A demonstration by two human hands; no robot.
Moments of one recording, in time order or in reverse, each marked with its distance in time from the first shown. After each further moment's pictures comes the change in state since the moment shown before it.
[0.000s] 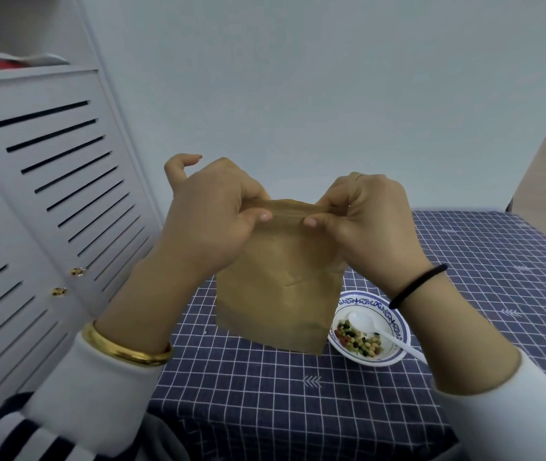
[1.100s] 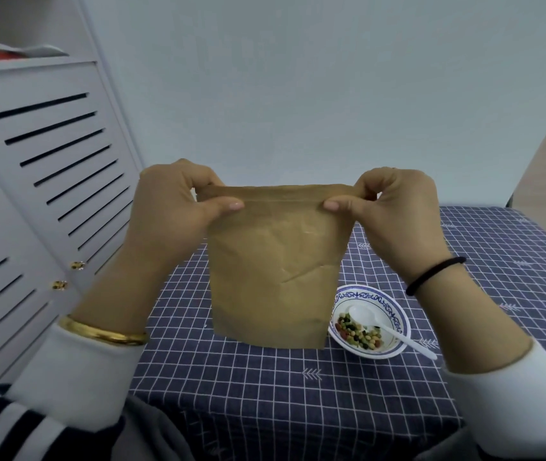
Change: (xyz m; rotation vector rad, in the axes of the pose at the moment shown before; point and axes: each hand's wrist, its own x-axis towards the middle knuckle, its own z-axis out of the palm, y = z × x) left_hand -0.012 -0.038 0.001 -0.338 0.129 -0.199; right_hand -0.001 0.024 -0.007 0.160 0.119 0.141
